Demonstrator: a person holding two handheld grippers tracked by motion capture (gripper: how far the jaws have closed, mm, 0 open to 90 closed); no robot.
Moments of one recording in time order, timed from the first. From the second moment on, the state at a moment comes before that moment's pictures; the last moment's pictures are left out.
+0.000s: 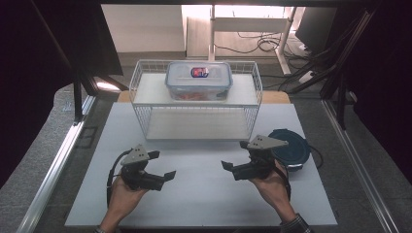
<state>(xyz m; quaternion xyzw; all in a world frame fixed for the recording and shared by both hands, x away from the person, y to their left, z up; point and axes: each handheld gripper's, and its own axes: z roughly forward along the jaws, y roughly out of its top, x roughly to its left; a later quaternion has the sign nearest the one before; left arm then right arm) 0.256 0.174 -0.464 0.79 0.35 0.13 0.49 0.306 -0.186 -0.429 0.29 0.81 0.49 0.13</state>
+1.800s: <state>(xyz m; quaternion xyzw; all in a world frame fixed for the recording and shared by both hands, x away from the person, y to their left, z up) 0.227 0.191 -0.514 0.80 0.37 0.16 0.45 0.314 -0.288 -0.457 0.42 0.78 0.42 0.20</state>
